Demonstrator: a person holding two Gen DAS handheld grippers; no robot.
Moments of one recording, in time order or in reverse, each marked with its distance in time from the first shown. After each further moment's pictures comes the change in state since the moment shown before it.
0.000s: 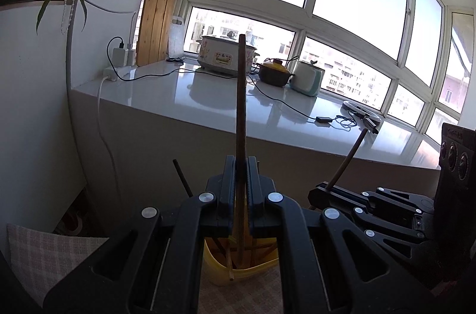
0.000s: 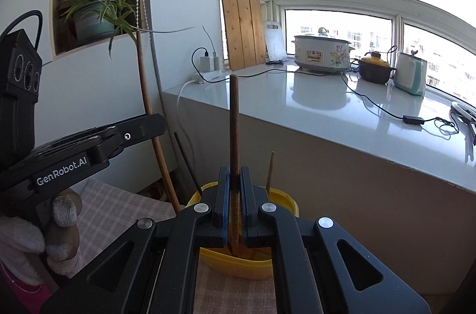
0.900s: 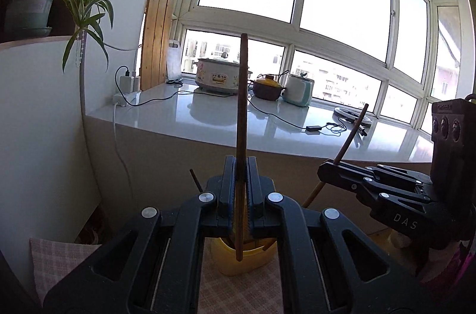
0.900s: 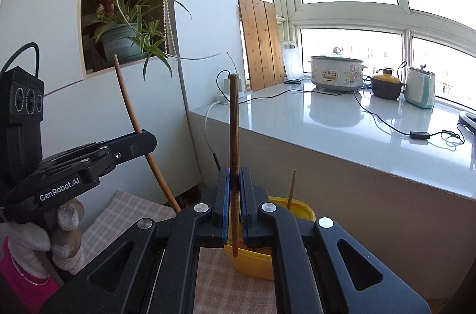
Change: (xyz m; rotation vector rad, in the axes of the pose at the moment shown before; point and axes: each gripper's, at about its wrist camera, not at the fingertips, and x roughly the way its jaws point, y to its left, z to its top) left arm -0.070 -0.004 0.010 0.076 -0.075 -0.009; right arm -0.046 0.020 0.017 0.001 -0.093 0.092
